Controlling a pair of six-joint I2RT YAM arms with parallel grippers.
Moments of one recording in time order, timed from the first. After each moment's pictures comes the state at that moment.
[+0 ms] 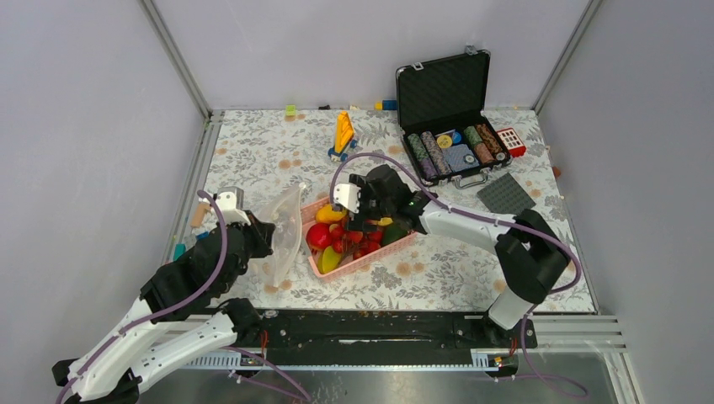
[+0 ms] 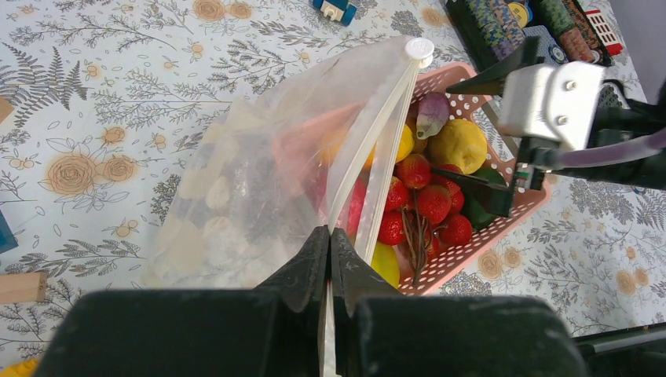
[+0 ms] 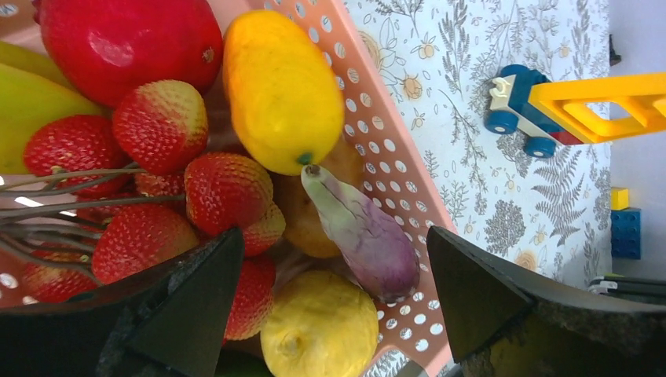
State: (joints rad) left arm -0.89 0.49 0.87 -0.86 -0.60 -0.62; right arm 0.82 1.64 1.08 -0.09 -0.17 -0.73
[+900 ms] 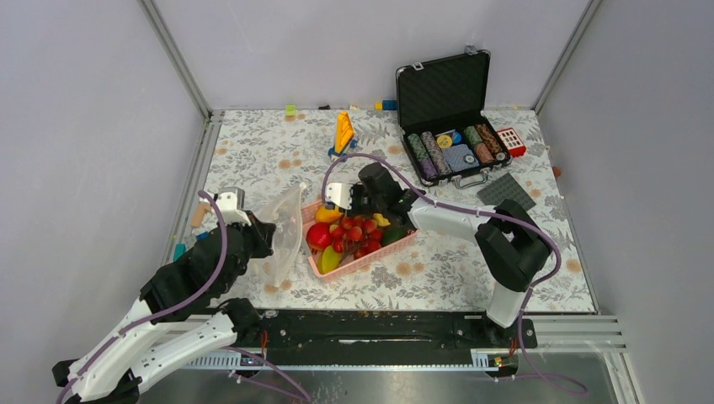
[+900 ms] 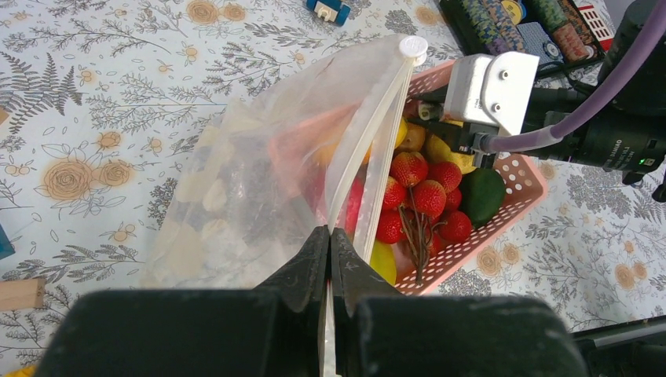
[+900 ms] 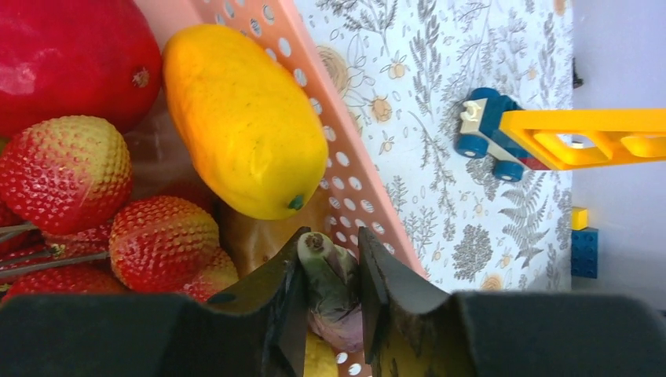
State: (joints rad) left arm -0.89 0.48 0.87 -0.84 -0.58 -0.60; right arm 0.82 1.78 1.14 0.01 -0.14 -0.82
